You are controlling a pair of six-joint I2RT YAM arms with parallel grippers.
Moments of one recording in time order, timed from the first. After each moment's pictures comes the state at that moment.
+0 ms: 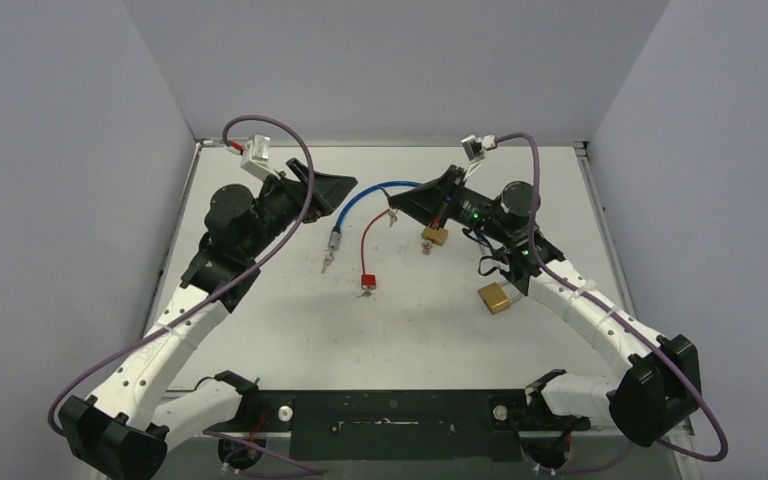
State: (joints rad) left arm -0.48 1.03 0.98 0.15 0.23 -0.92; right arm 0.54 1.25 0.97 0.50 -0.62 0.82
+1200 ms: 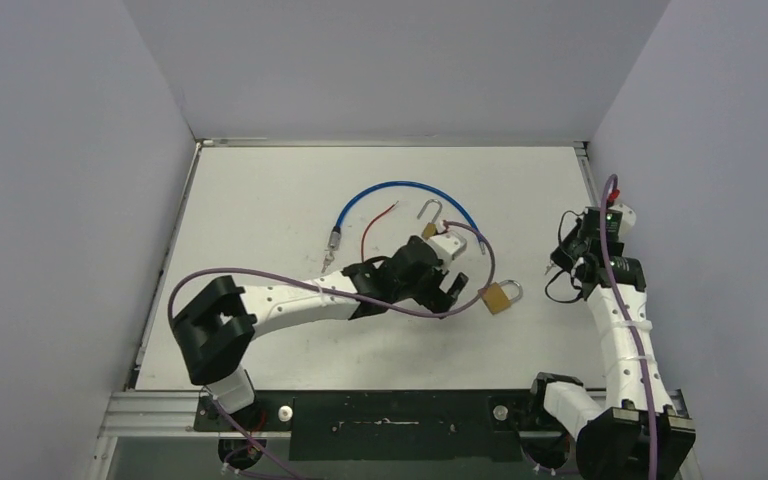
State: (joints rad) left arm -1.06 1.62 1.12 -0.12 -0.14 -0.25; right arm -0.11 1.01 0.90 -0.65 0.07 0.50
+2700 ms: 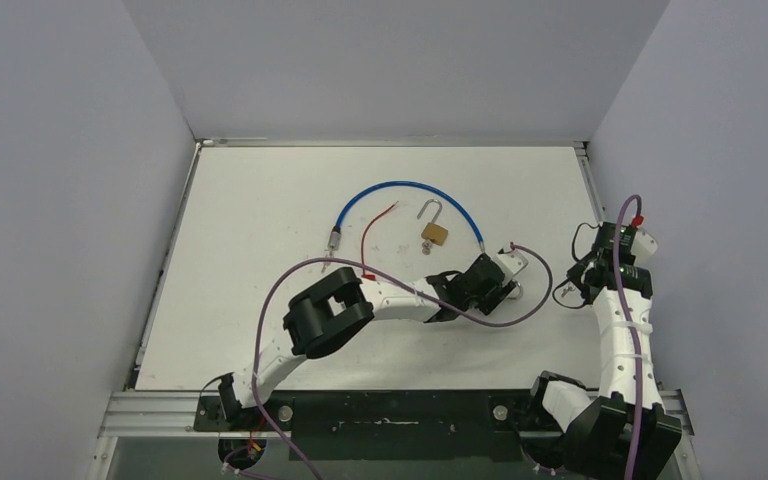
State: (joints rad) left arm -1.18 2.31 1.63 0.09 -0.25 -0.09; right arm -0.30 1.01 0.84 -0.76 0.19 0.55
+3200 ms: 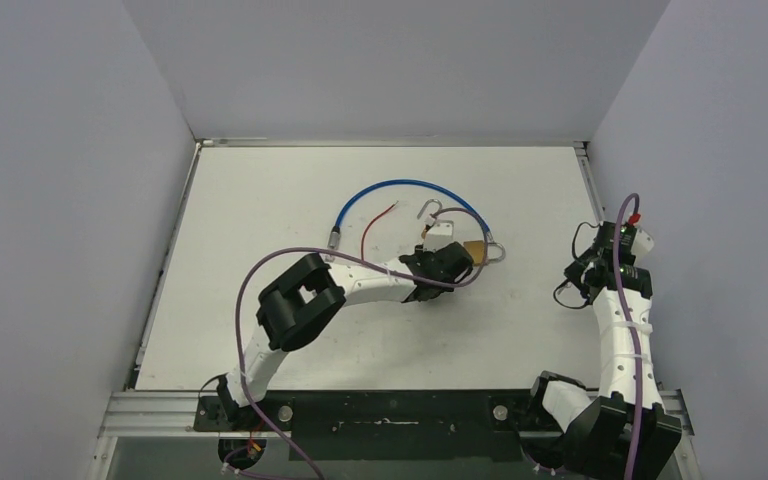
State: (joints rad) left arm -1.07 2.17 1.53 -0.26 -0.52 -0.76; right arm -0.30 1.01 0.83 -0.74 0.14 0.53
